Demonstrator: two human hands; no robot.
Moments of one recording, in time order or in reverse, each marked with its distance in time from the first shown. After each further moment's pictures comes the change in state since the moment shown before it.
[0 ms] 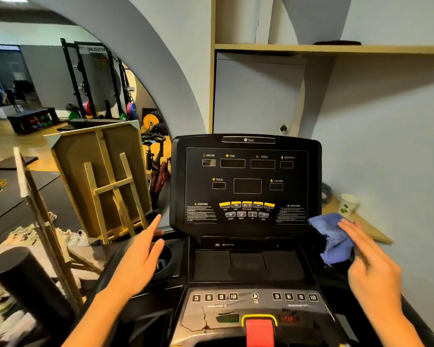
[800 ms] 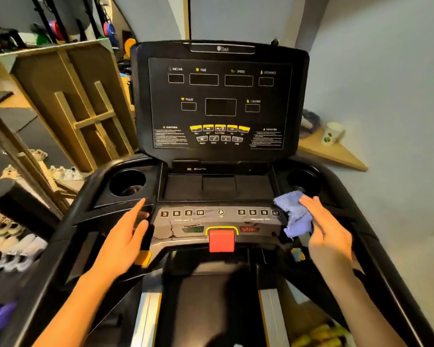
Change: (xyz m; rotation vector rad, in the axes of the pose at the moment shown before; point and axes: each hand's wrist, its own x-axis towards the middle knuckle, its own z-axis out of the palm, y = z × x) left_hand -0.115 0.001 0.076 0.040 -0.076 -0.171; right_hand -0.094 0.069 -0.030 0.113 -0.335 0.277
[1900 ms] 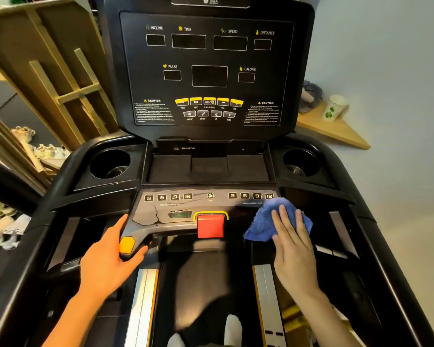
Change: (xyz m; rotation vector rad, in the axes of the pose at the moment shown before) left_hand -0.042 -0.043 0.040 0.379 0.033 -0.041; right_hand -0.054 0.067 0.048 -0.574 -0.220 -0.220
